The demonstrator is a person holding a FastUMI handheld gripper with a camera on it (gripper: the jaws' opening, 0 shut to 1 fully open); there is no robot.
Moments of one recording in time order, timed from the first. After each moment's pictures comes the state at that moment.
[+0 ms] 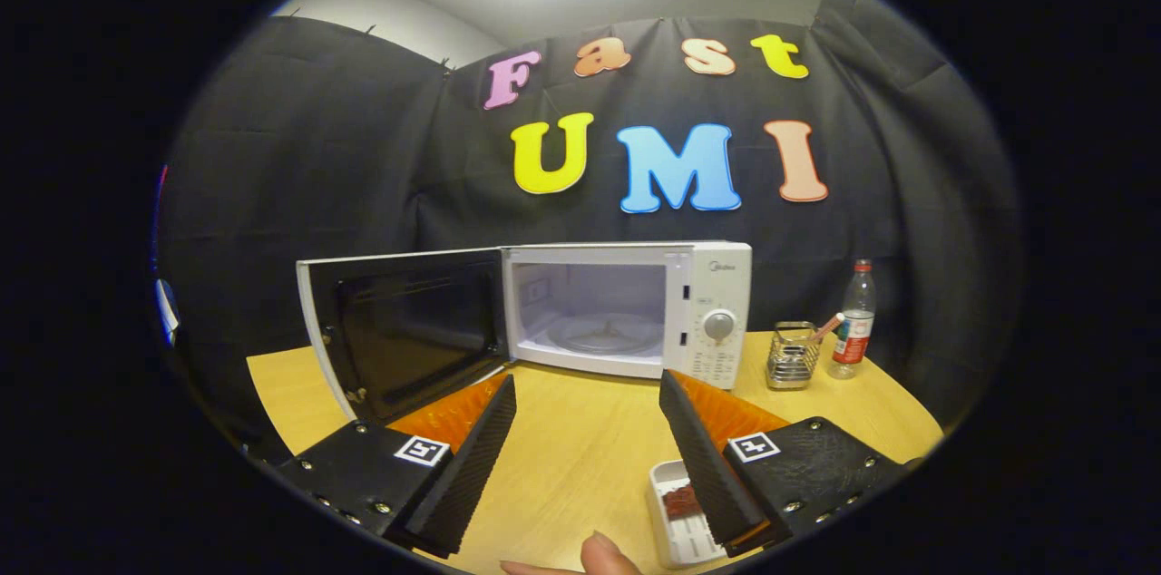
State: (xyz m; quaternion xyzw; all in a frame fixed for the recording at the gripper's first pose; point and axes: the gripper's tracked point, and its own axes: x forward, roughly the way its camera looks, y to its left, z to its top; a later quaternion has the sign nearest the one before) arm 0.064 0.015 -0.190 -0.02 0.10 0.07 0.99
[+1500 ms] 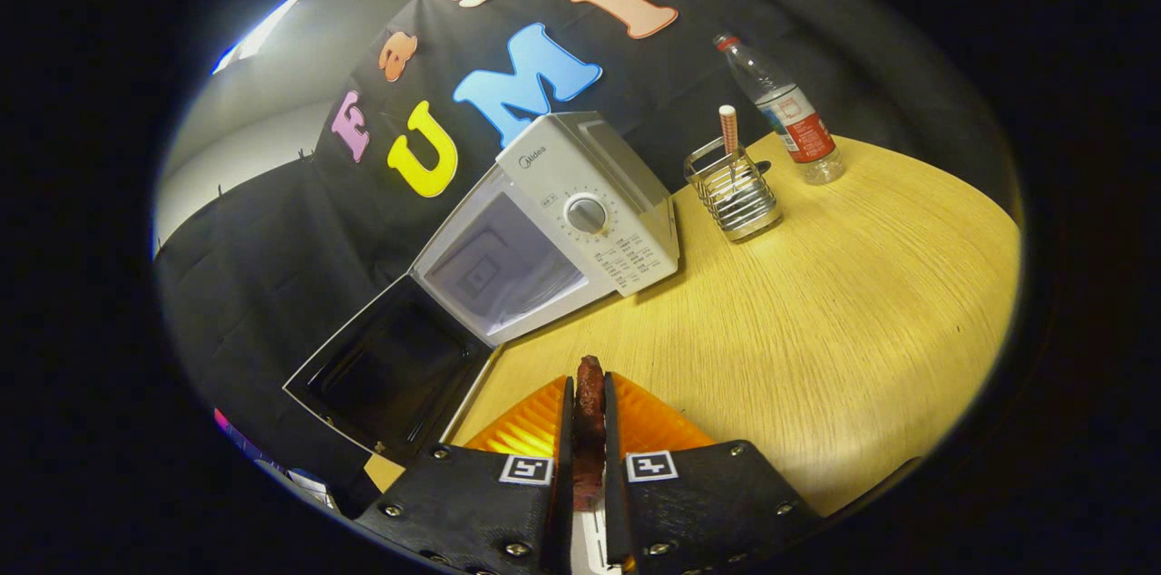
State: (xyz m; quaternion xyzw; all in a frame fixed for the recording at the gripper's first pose) arm 0.091 -0.083 -0.256 0.30 0.23 0.08 0.92
